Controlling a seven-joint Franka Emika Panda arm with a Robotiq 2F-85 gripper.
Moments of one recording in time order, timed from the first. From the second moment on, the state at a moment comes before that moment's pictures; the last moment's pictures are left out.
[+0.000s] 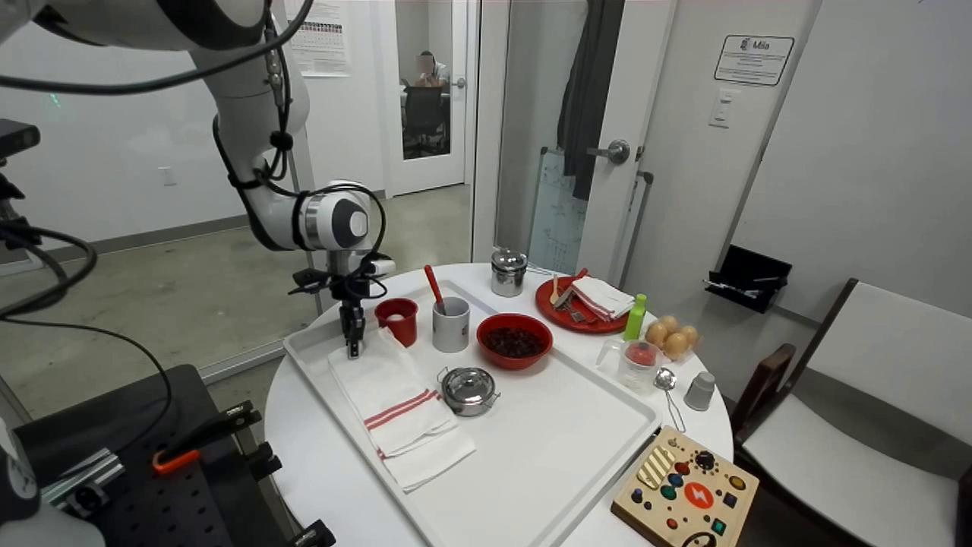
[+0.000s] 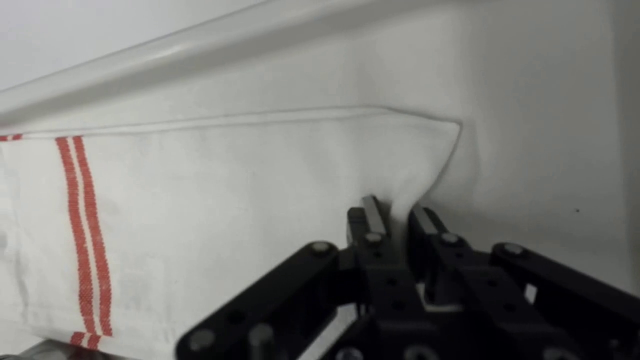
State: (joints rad) arm 0.63 1.00 -0.04 -1.73 -0.12 2.37 0.95
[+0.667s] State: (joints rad) arm 0.60 0.99 -0.02 -1.74 -0.11 2.39 0.96
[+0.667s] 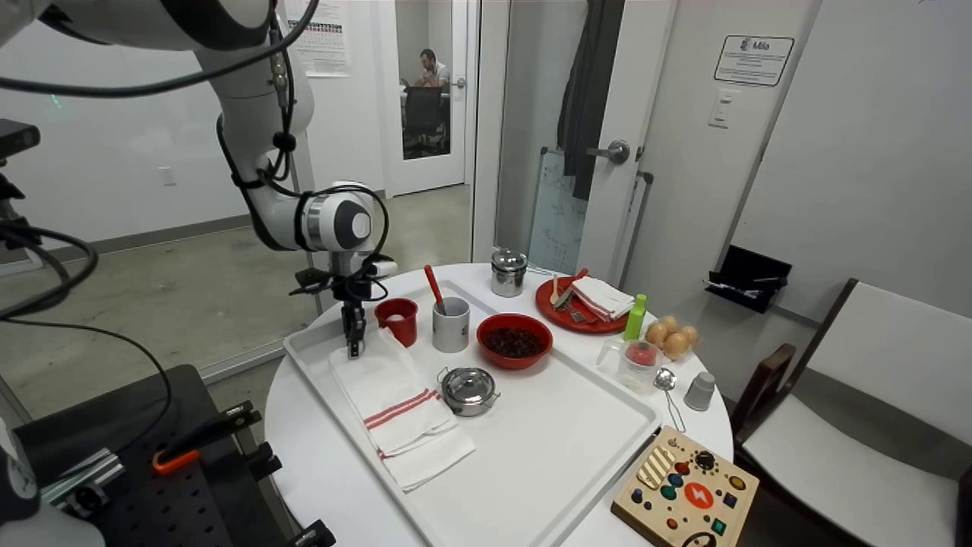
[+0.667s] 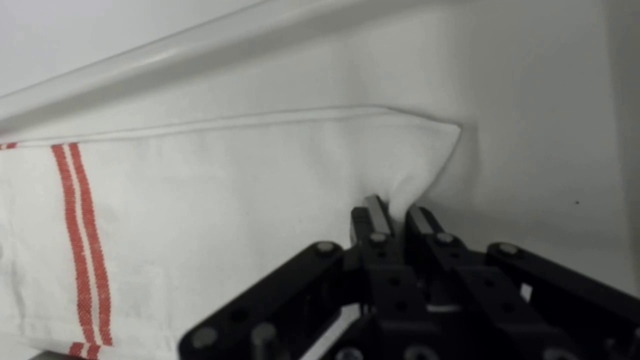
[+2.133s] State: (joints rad) arm 0.47 0.70 0.02 -2.17 -0.10 2.63 0.87
